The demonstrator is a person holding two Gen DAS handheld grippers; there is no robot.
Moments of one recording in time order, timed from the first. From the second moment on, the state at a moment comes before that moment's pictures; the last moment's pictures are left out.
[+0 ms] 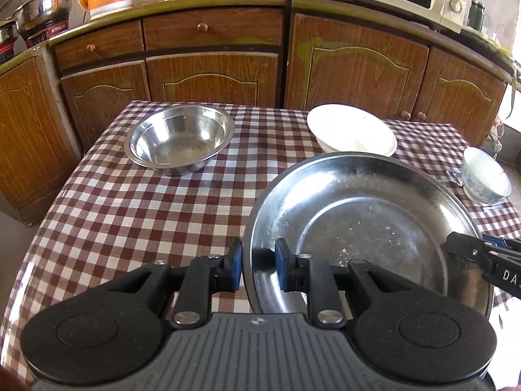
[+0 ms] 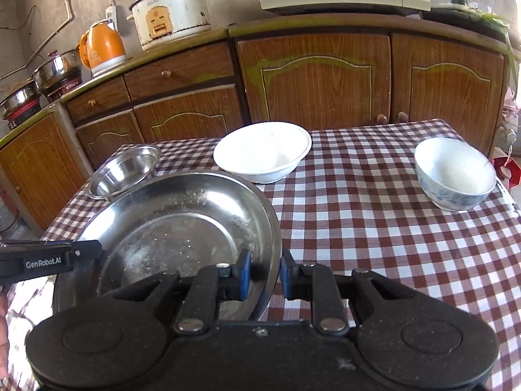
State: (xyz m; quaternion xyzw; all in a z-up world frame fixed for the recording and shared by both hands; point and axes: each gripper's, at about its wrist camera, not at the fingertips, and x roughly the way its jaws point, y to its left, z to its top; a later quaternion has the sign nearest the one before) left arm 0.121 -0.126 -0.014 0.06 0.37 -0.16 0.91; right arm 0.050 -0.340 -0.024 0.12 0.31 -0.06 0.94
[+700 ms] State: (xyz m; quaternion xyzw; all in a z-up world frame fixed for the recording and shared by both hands) left arm 0.068 -0.117 0.015 0.06 0.35 -0.17 0.92; right arm -0.011 -0.332 0.010 0.12 0.28 -0.06 0.95
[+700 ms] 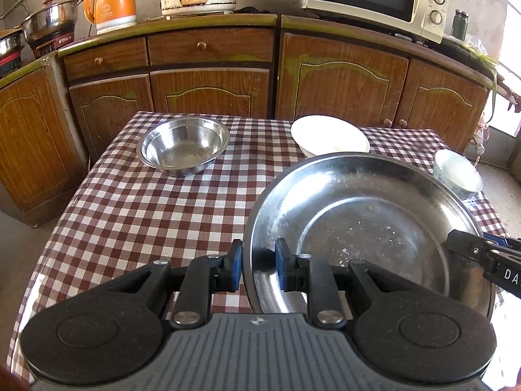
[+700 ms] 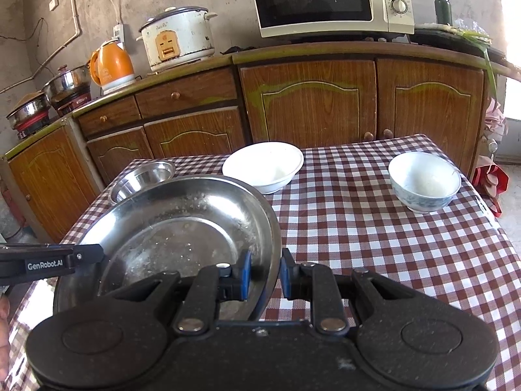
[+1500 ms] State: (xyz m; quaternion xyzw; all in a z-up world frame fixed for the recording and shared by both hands) left arm 0.031 -0.113 0.015 0.06 0.35 -0.17 0.92; right arm -0.062 -0.324 0.017 0.12 0.27 -0.07 0.95
